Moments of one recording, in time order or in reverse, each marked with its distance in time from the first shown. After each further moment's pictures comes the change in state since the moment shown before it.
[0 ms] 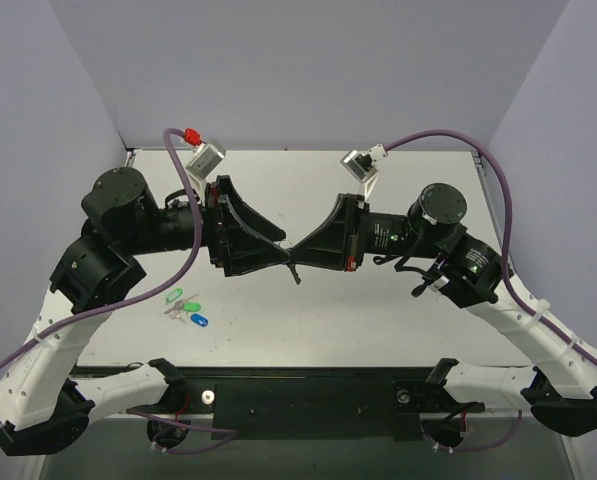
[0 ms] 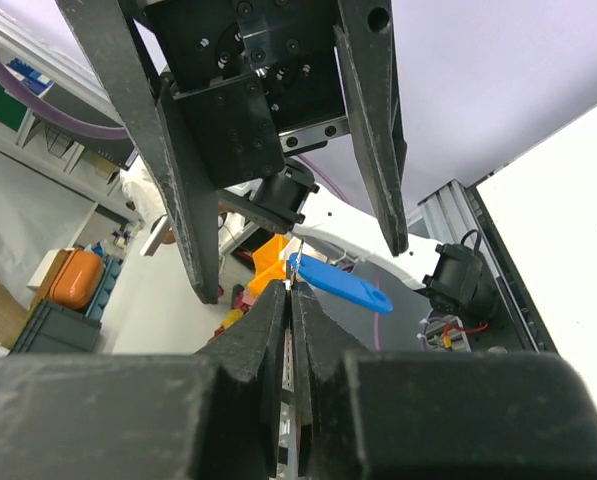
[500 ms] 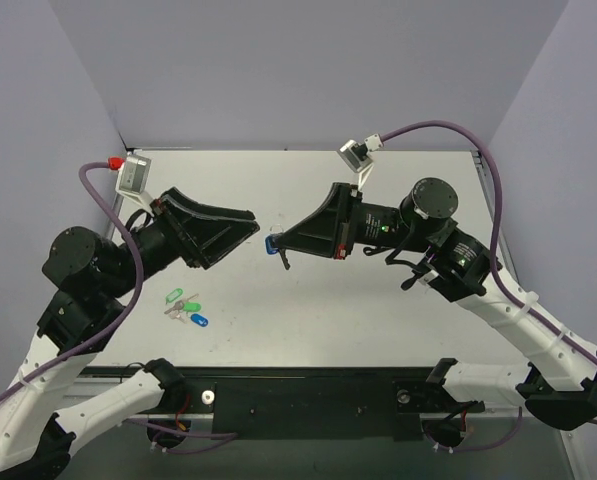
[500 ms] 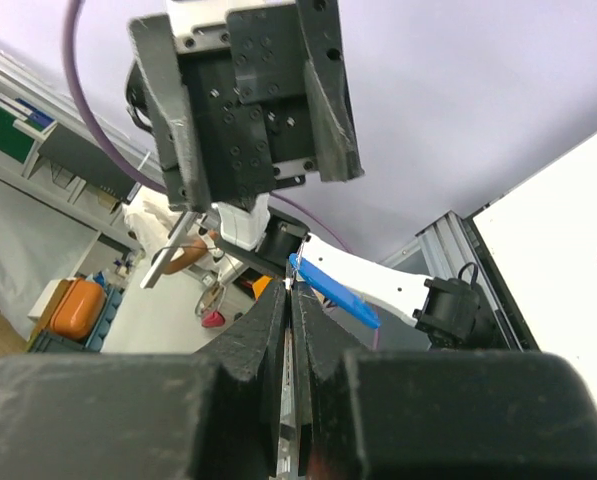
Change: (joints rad) left arm 0.008 -0.240 -0.273 0.305 -0.389 -0.266; right arm -0.004 0.042 0.013 0.071 0.051 0.029
